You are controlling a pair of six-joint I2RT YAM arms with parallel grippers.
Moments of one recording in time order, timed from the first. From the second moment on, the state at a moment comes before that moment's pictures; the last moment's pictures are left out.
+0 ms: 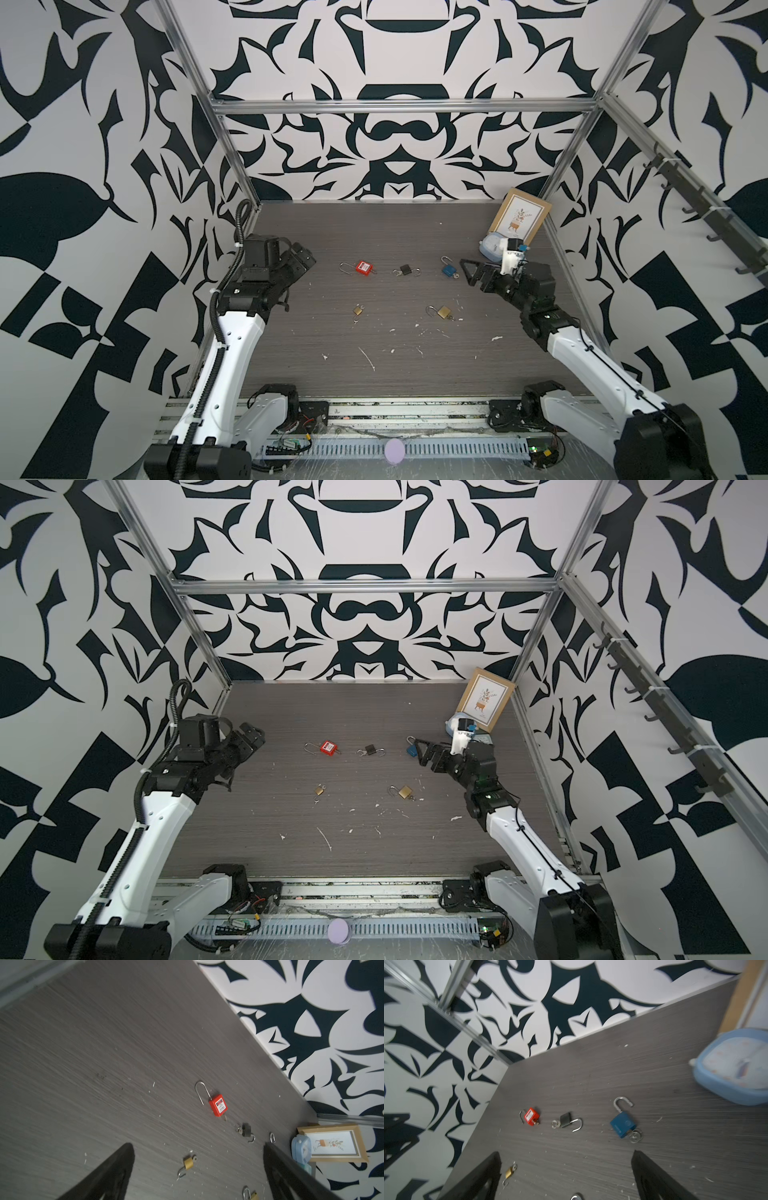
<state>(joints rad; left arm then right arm) -0.11 1.03 1.03 -0.75 0.02 -0.79 0.26 1.01 0.53 0.16 -0.33 0.49</state>
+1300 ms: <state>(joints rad) -0.48 1.97 1.49 -0.80 -0.10 -1.18 0.93 1.56 0.60 0.52 -0.02 -0.26</state>
